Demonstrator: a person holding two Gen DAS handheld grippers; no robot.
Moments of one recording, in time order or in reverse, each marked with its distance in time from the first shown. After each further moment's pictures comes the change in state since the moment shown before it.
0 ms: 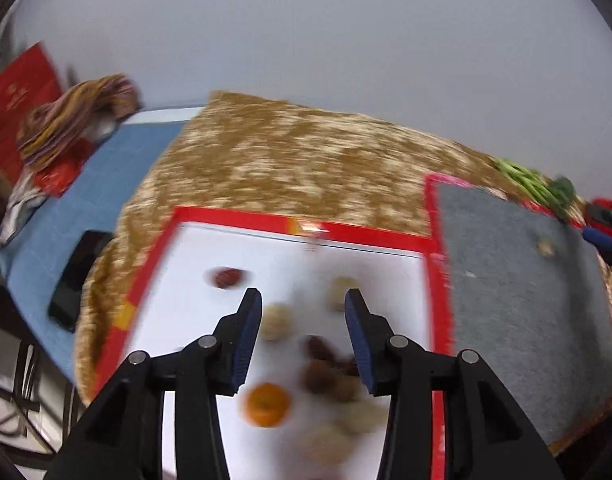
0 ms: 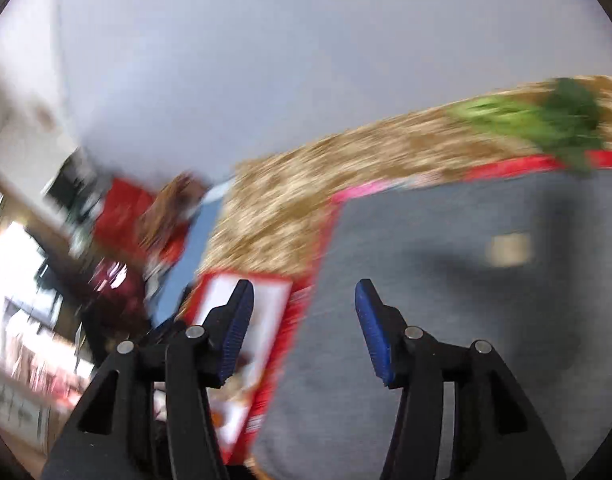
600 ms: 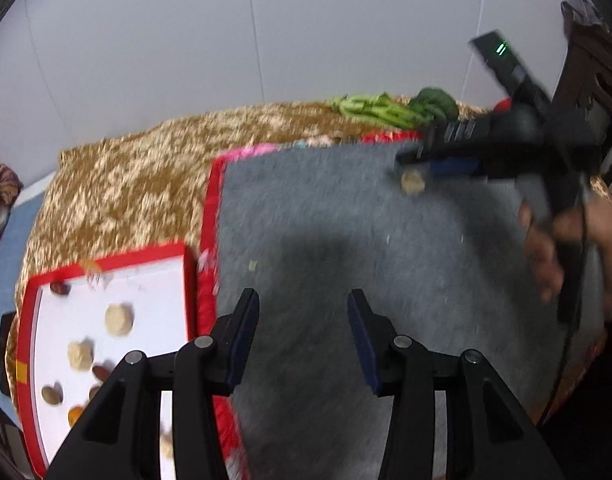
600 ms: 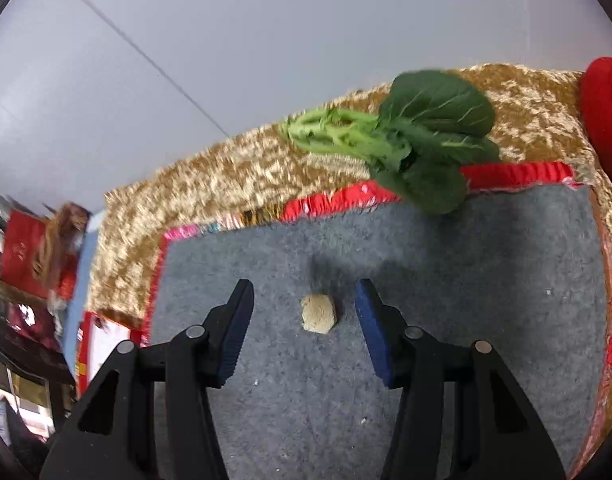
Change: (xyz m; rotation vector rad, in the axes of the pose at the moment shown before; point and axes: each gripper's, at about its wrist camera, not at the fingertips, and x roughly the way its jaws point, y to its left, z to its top) left arm 0.009 -0.157 -0.006 0.307 0.019 -0.181; right arm 0.046 -0.053 0.026 0.000 0.074 -0.308
